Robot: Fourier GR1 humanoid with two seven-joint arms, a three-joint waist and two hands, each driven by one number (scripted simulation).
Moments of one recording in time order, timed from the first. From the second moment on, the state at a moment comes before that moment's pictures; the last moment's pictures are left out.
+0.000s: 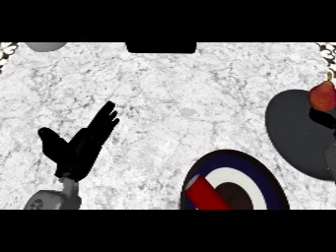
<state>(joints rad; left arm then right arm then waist) -0.09 0.14 -0.18 -1.55 0.27 0.00 0.22 -0.45 -0.40 -0.24 -0.78 0.73 -0.97 0.17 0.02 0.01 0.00</state>
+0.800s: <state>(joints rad) -0.10 0.13 -0.17 -1.56 0.26 -0.01 0.23 -0.55 -0.43 -0.51 -0.50 0.38 -0.73 -0.26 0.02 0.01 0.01</state>
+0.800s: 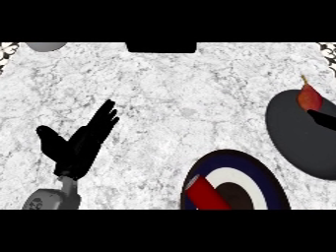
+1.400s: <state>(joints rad) -0.06 0.13 -0.16 -1.57 0.25 -0.01 0.22 -0.43 -0.51 -0.72 -0.43 0.07 -0.27 -0.56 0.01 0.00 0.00</state>
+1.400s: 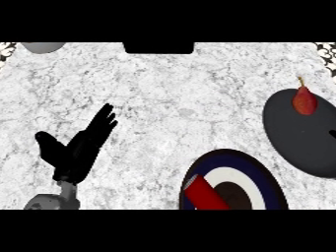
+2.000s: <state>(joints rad) -0.06 0.13 -0.12 -1.54 0.24 -0.04 0.20 -0.16 -0.52 -0.69 -0.53 -0.05 0.06 -0.71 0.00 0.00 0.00</state>
